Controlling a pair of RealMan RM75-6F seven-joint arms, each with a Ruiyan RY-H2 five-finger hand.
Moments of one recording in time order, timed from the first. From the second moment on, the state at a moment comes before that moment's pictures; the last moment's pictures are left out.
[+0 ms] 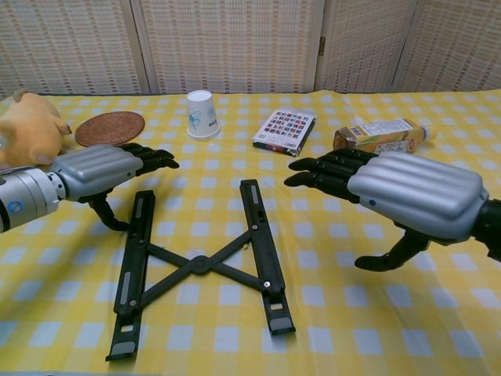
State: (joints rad) left arm -0.72 -1.67 -0.06 -1.02 1.49 0.92 0.13; right arm 0.57 -1.51 -0.03 -1.50 -1.70 1.09 -0.29
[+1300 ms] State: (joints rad) left arm -0.72 -1.69 -0.06 -1.00 1.45 0.92 0.05; right arm 0.64 -1.86 0.00 -1.12 -1.72 1.12 -0.24
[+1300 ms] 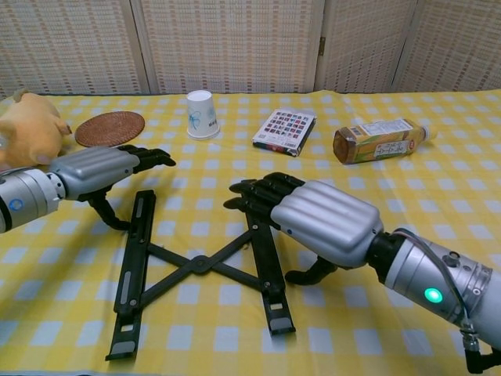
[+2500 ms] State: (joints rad) left arm -0.74 -1.69 -0.08 -1.02 1.41 0.86 -0.09; right arm 0.68 -2.02 0.00 -0.94 -1.74 1.19 -0.18
